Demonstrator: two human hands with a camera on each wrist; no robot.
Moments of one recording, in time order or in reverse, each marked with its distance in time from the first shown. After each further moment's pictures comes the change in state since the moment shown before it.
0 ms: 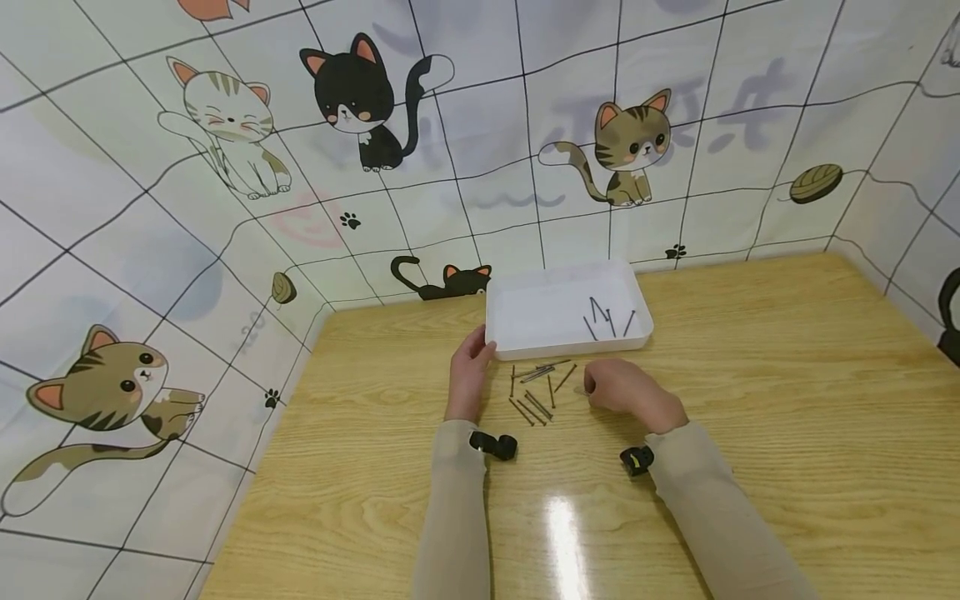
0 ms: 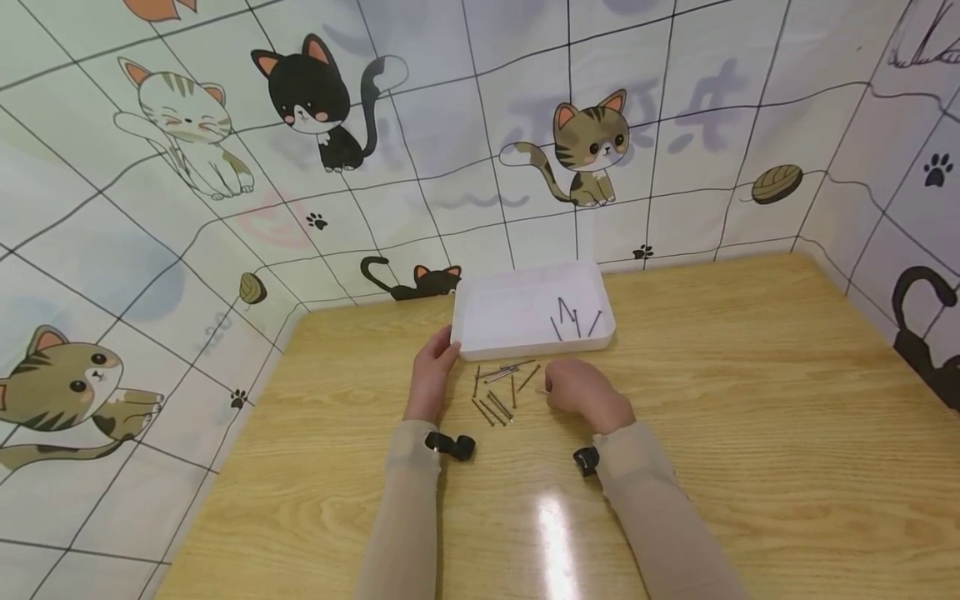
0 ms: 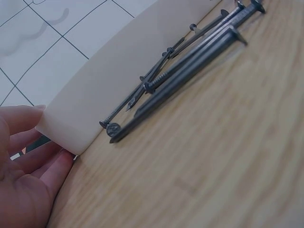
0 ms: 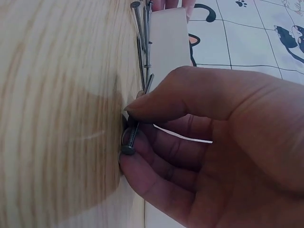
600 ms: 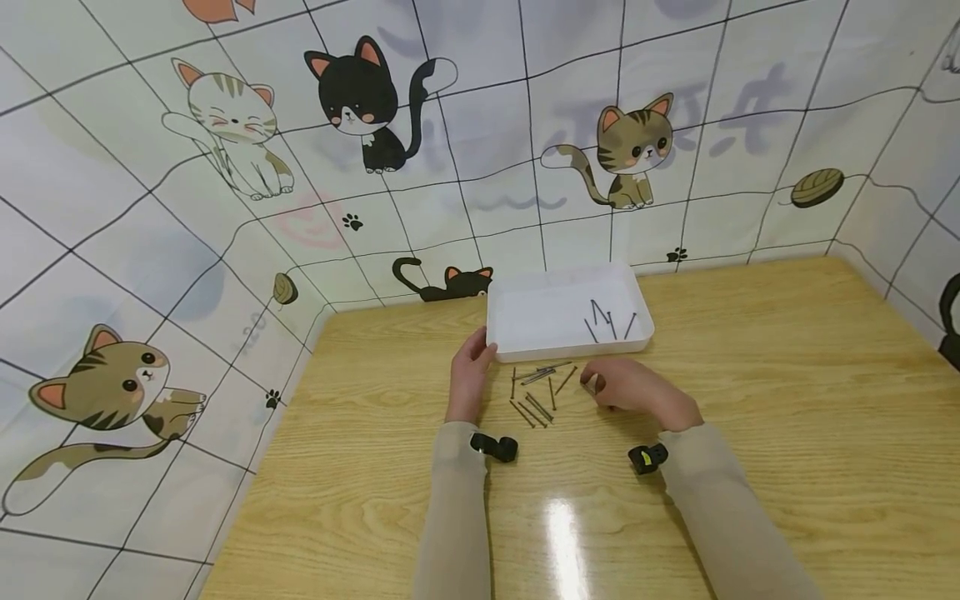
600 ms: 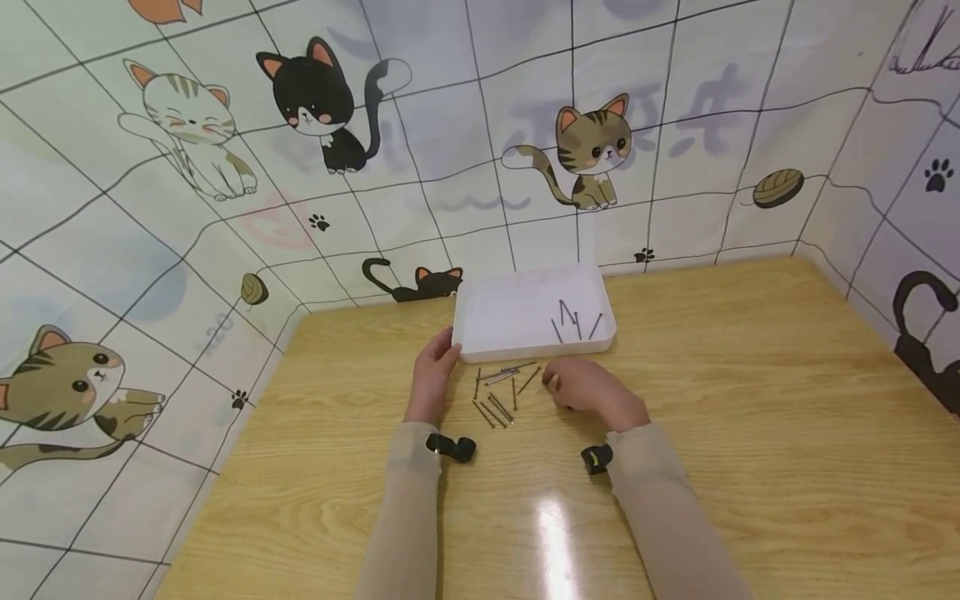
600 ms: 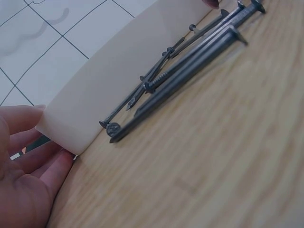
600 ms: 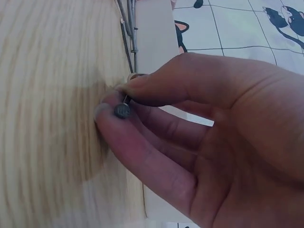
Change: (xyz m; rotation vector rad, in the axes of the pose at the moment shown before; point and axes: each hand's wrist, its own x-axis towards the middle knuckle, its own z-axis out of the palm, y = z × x) left_hand 0.002 0.000 -0.003 -0.027 -0.028 0.004; right_hand -0.004 0.008 -0.007 0.156 -0.056 -0.048
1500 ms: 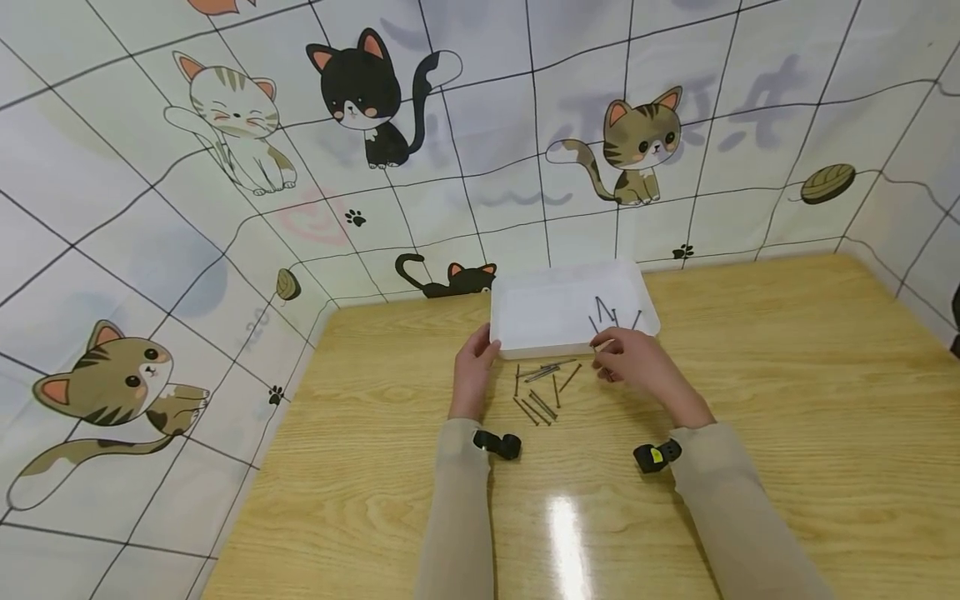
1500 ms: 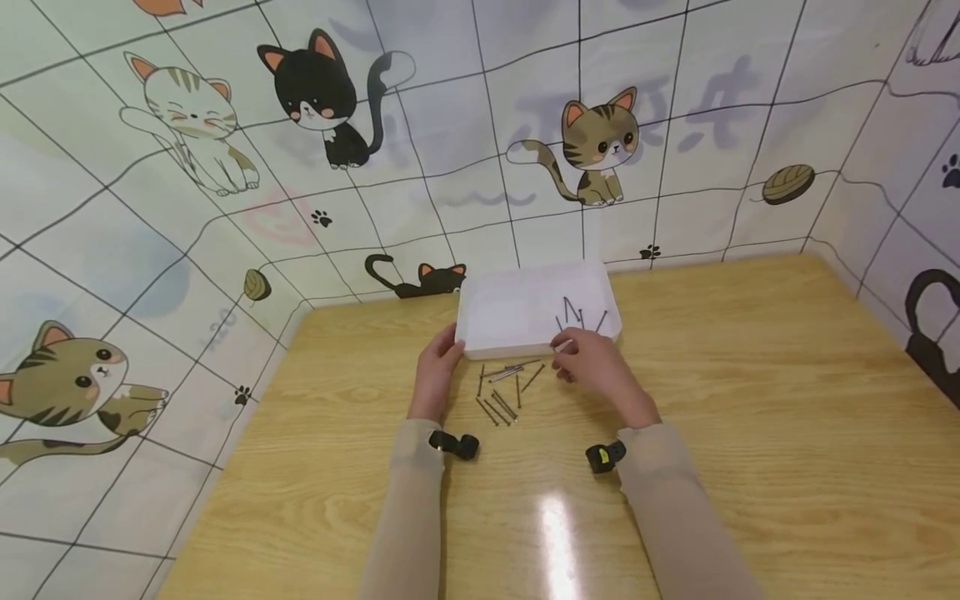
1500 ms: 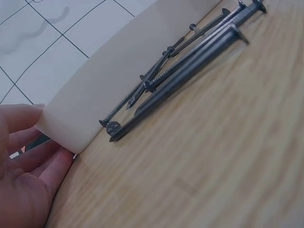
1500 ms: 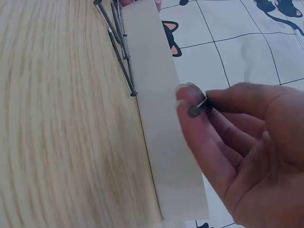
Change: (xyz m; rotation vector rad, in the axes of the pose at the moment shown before) left_hand -0.010 0.020 0.001 0.002 -0.007 0.016; right_hand 0.007 0.010 -0.009 0.397 0.249 0.049
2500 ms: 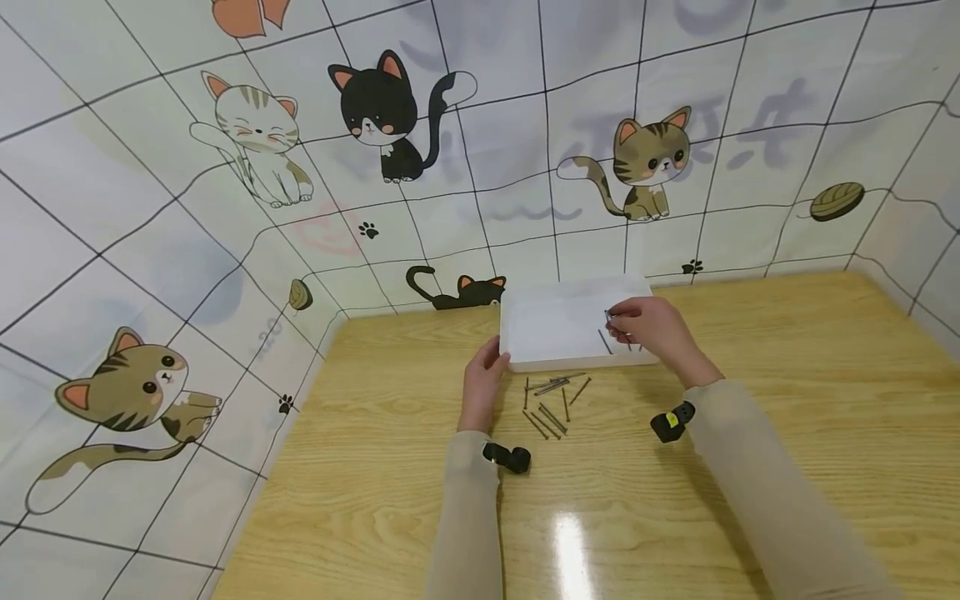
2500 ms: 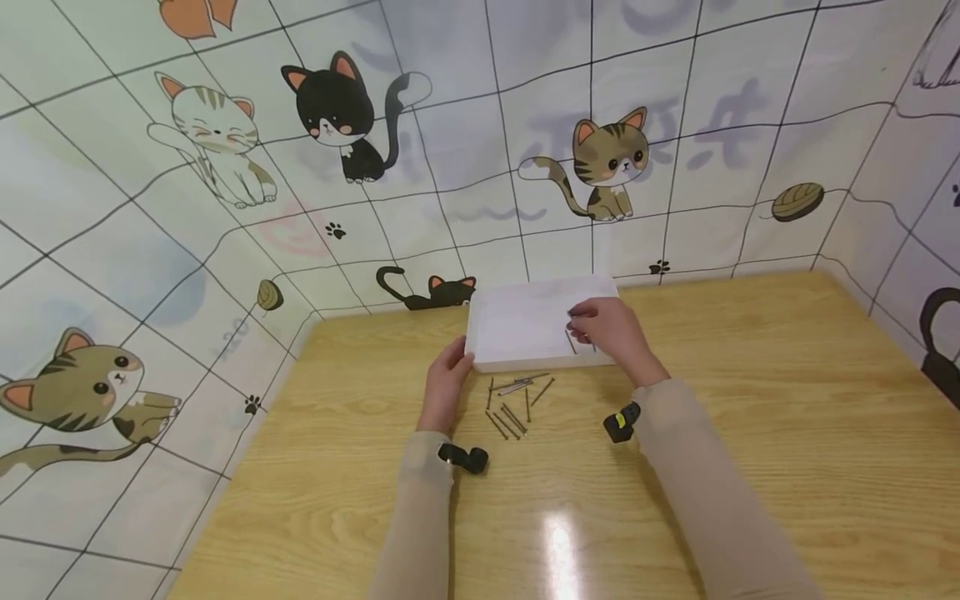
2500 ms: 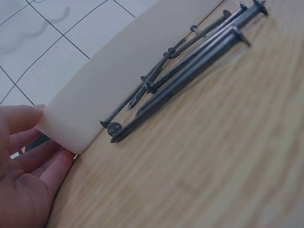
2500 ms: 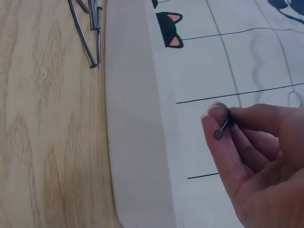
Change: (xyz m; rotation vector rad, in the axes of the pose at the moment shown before) left_hand -0.003 0.001 -0.001 0.021 0.002 -0.008; right_hand 0.034 -0.016 -0.039 0.083 0.125 -0.008
